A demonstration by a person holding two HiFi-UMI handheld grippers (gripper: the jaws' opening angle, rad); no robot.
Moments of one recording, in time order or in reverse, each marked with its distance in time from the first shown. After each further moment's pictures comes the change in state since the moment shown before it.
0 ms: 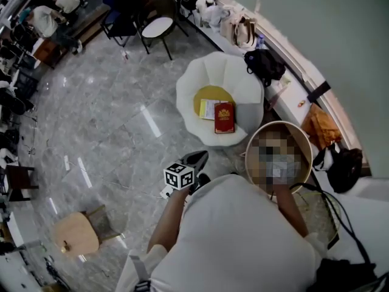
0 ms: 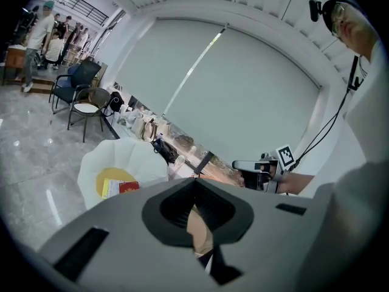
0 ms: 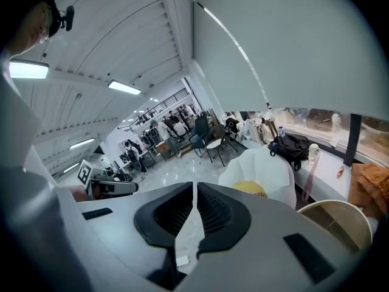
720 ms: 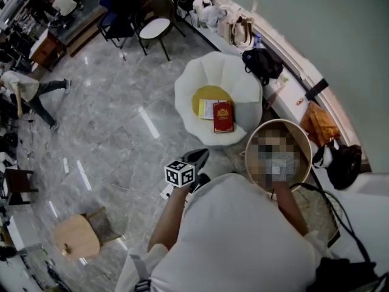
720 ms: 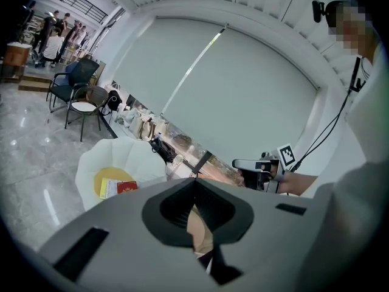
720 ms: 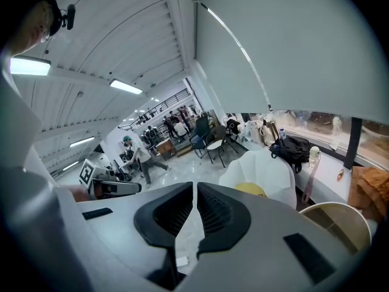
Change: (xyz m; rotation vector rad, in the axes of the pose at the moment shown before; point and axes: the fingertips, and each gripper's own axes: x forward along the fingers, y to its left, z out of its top) left arm 0.001 0.003 -0.001 0.002 0.008 -0.023; right arm 0.002 0.010 0.001 -0.019 -0.008 -0.005
